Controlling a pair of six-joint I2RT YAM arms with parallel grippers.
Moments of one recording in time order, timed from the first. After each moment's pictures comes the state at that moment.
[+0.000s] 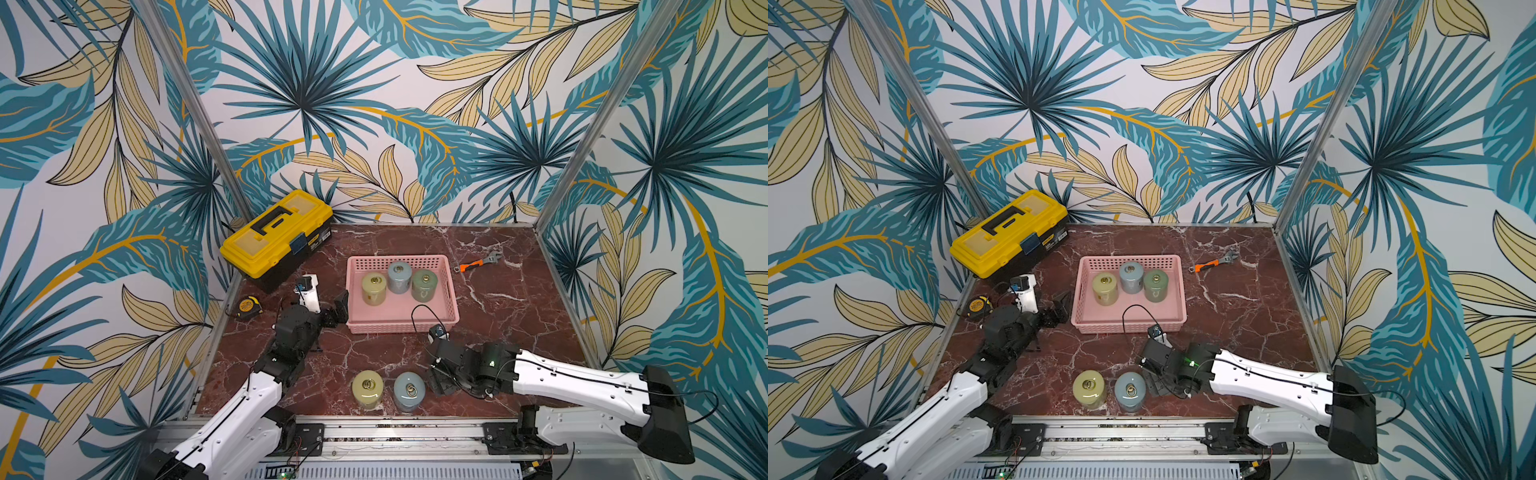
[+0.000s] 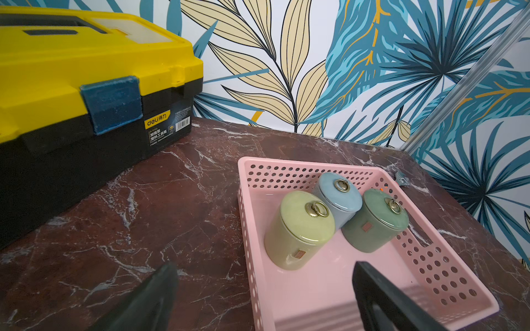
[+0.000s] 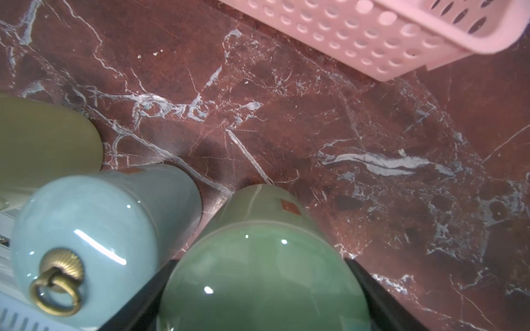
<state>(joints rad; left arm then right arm) -0.35 0.85 0.38 0.25 -0.07 -0.35 1.14 1.18 0.83 -0.90 0.27 0.68</state>
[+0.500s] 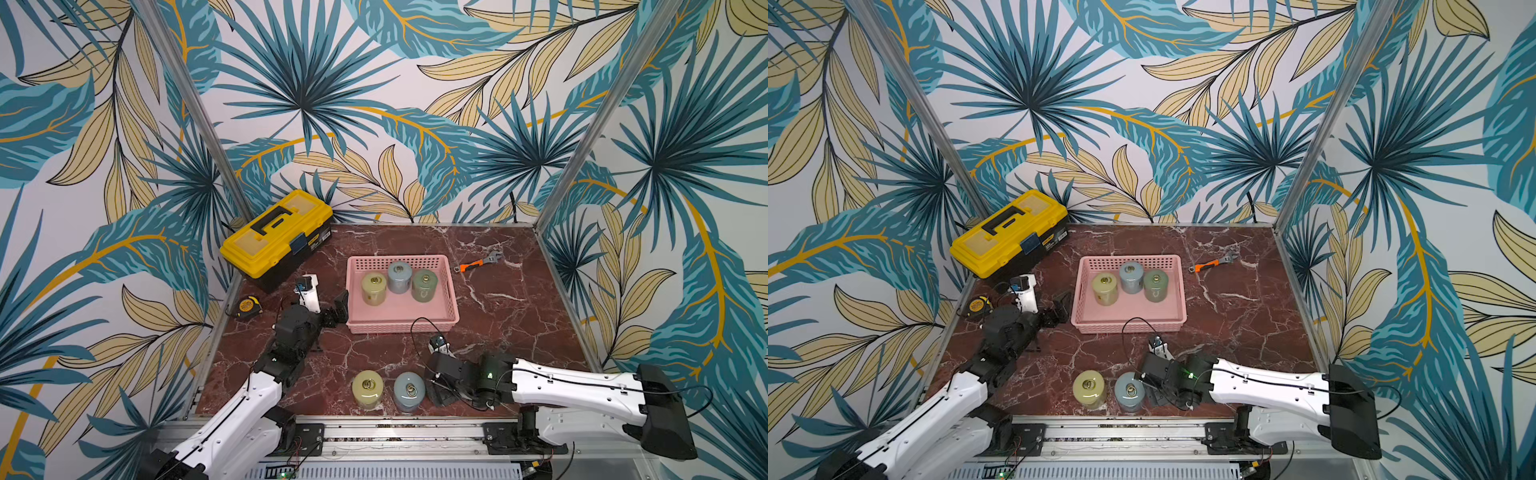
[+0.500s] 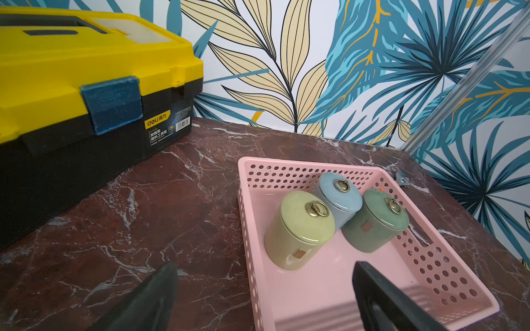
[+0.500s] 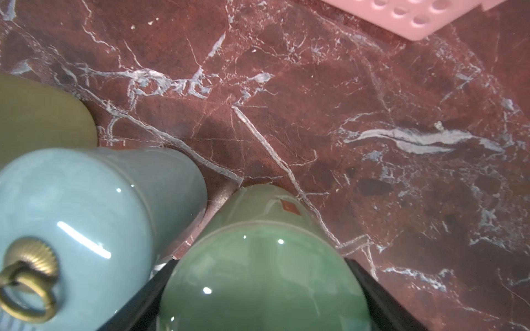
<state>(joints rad) -0.35 0.85 0.38 0.25 -0.07 -0.35 1.21 1.17 0.75 -0.84 0.27 0.79</state>
